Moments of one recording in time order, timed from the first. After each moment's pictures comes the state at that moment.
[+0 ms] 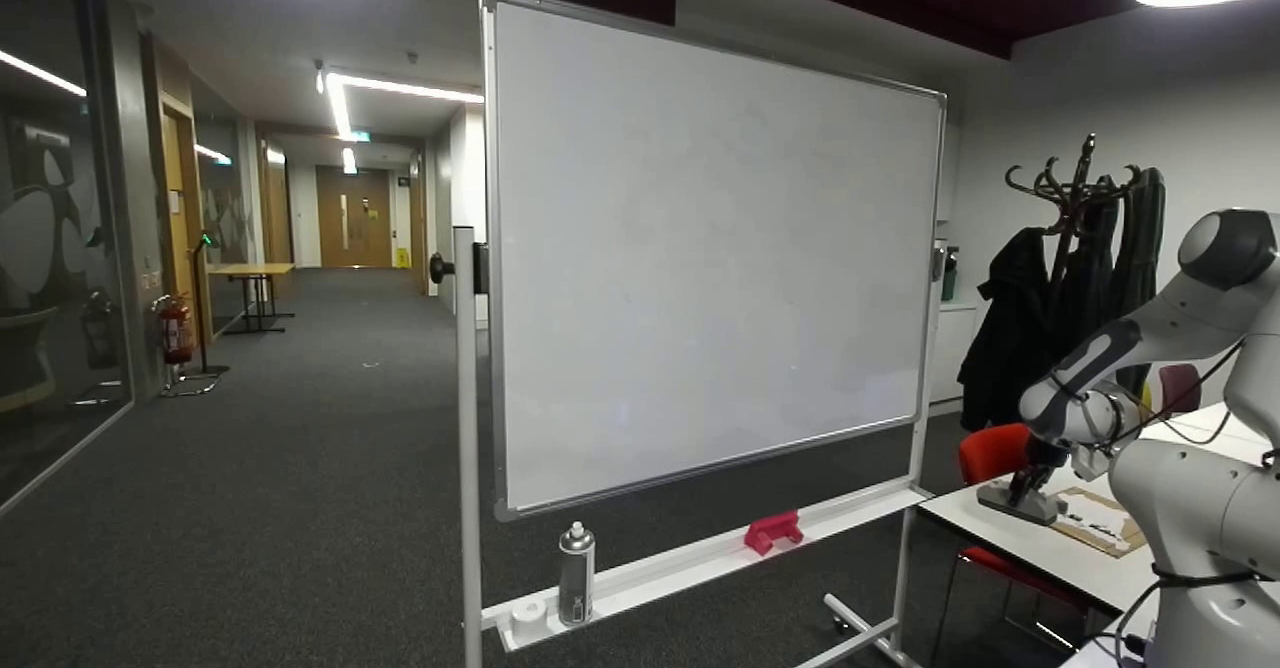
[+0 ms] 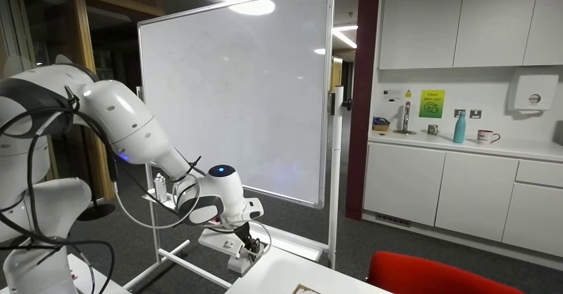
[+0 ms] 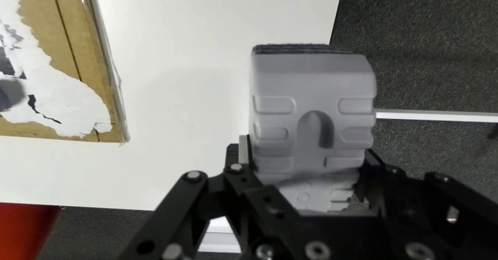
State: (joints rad) arm 1.39 -0.37 -2.29 -2.44 -0.31 2.85 -0.69
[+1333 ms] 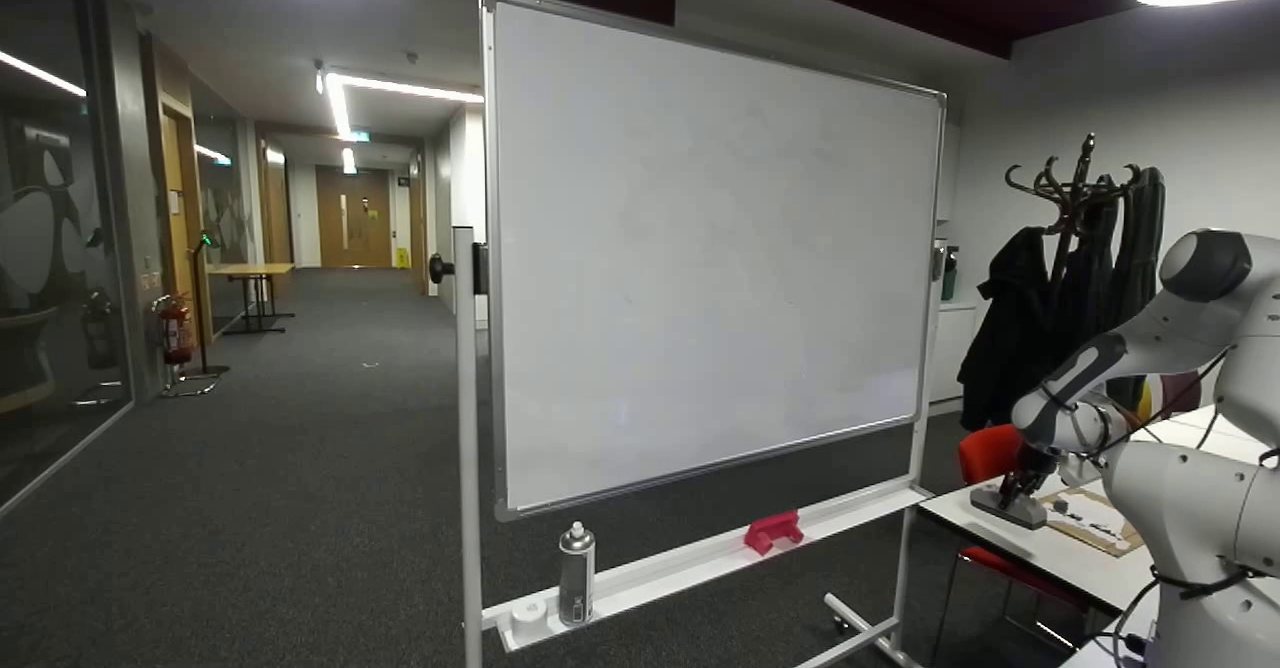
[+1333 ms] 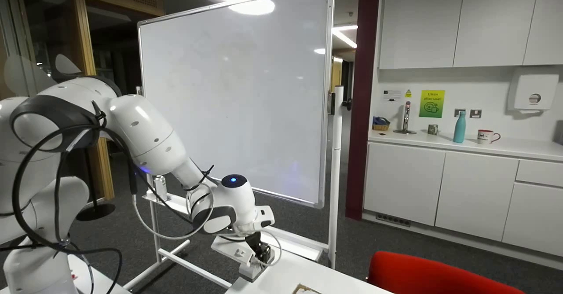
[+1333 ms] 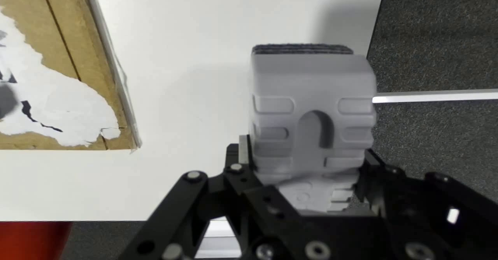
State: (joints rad) arm 1.61 -0.49 -2.50 -2.32 -0.31 2.90 -0.64
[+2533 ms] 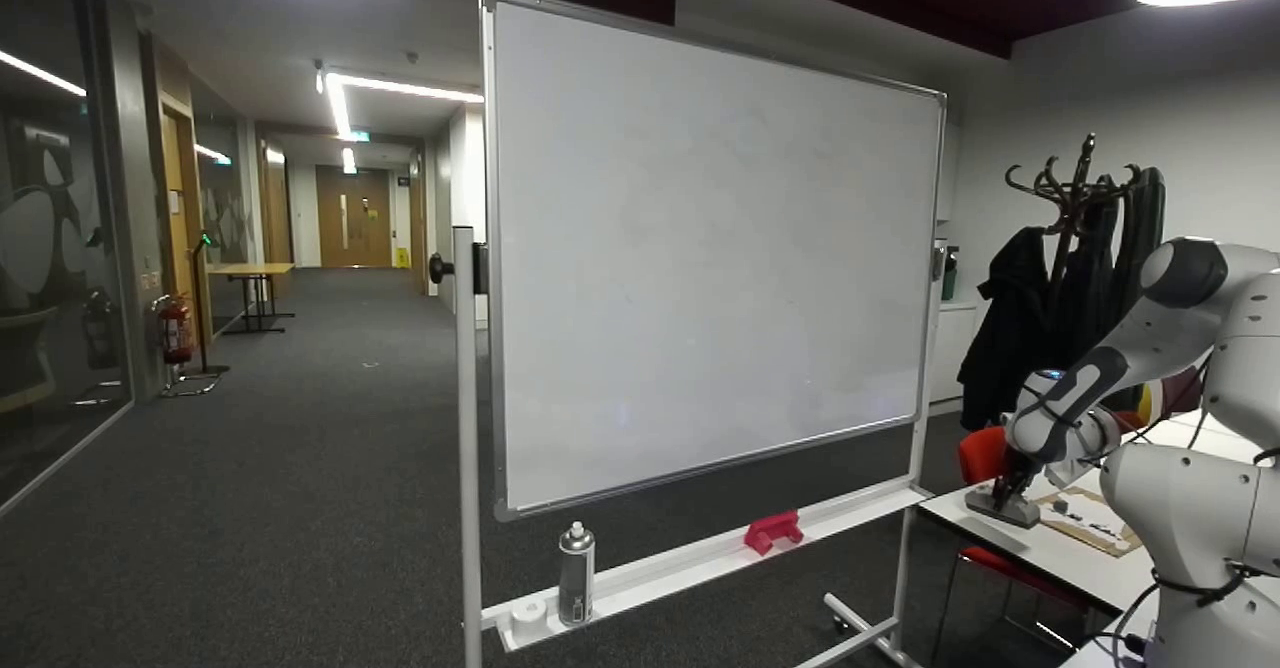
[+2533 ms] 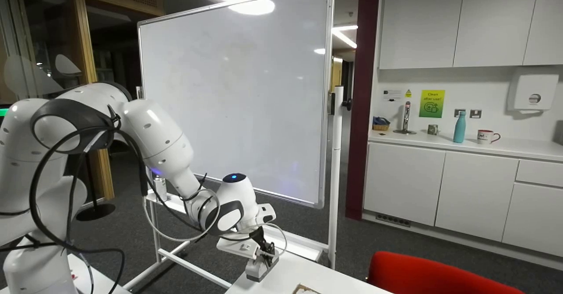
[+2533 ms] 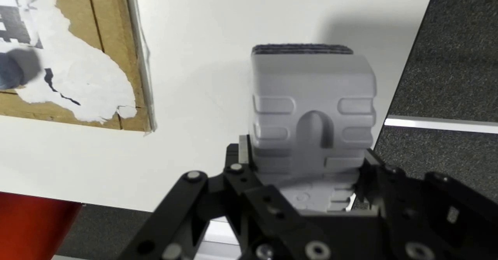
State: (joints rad) arm 1.75 -0.53 -2.62 -2.25 -0.66 2.91 -0.36
